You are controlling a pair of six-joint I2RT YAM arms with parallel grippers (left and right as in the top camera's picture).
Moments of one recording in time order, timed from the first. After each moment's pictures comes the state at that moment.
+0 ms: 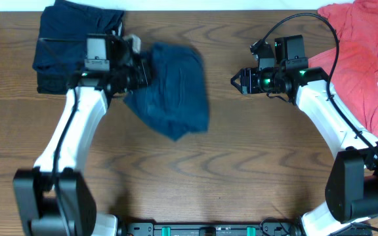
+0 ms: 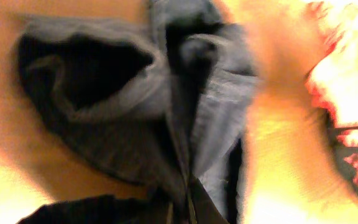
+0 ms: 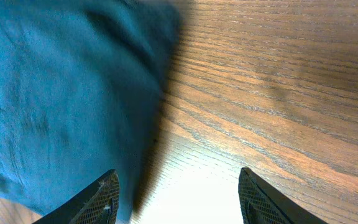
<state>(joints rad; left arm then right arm) -0.06 1.63 1.26 -0.50 0.51 -0.33 0.18 1.75 1.28 -0.51 -0.47 0.16</state>
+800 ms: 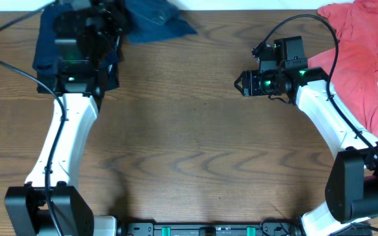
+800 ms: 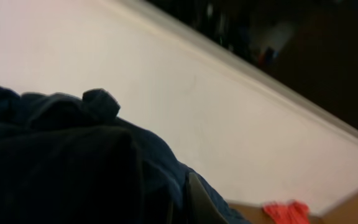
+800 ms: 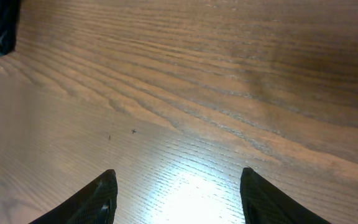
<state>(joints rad) 0.00 1.57 1.26 0.28 0.27 -0.53 0.18 1.75 1.28 -0.56 -0.39 0.15</state>
